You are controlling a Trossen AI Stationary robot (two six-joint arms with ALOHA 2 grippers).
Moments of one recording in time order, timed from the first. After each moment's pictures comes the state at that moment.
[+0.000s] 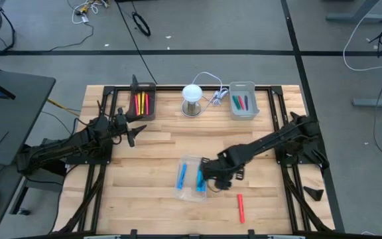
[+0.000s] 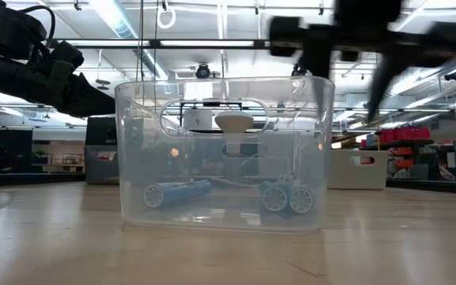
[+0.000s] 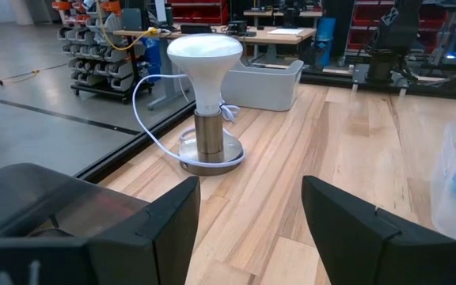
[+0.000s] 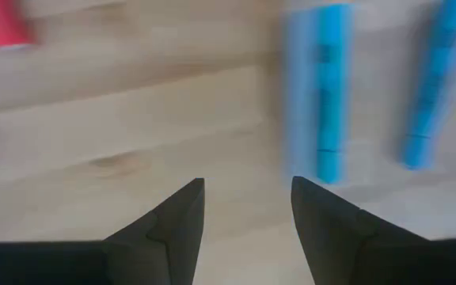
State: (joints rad) left arm 0.40 0.21 0.01 0.07 -0.05 0.01; right arm 0.35 1.83 1.43 -0.99 0.03 -1.04
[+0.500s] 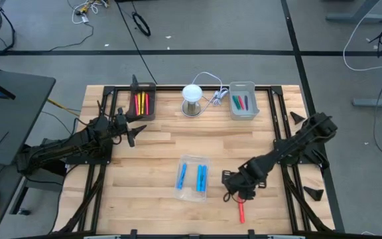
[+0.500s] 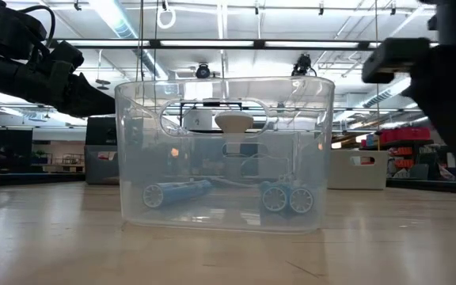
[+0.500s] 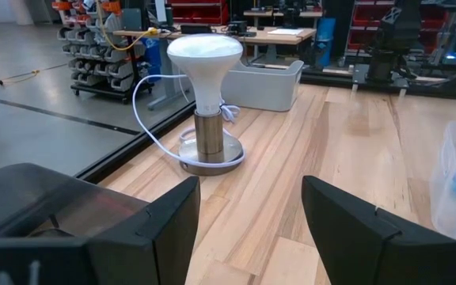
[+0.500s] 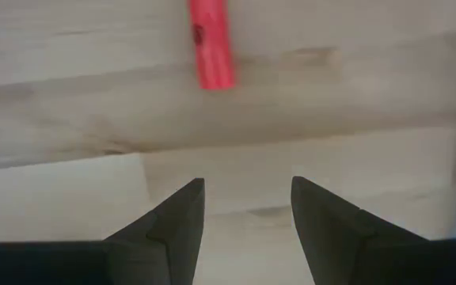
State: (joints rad) left arm 0.40 0.21 0.01 0.07 -0.05 0.01; right arm 0.53 1.66 1.06 -0.87 -0.05 -0.93
